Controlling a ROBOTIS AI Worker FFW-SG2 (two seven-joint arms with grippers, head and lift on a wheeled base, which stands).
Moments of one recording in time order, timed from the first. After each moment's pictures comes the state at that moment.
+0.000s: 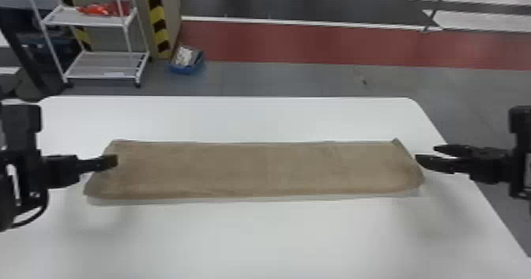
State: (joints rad) left arm -0.16 0.20 0.27 -1.65 -0.01 0.97 -0.46; right arm -0.38 -0.33 -0.54 -1.13 0.40 0.42 1.25
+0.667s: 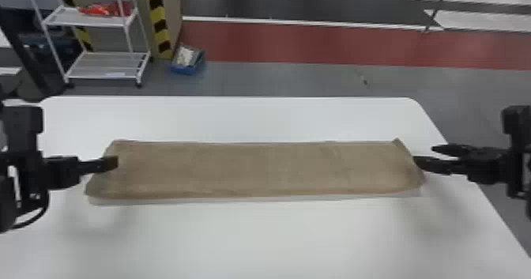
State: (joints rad) left arm -0.16 0.20 0.27 -1.65 -0.02 0.97 -0.46; right arm -0.36 -0.32 -0.52 -1.16 0.43 0.39 1.22
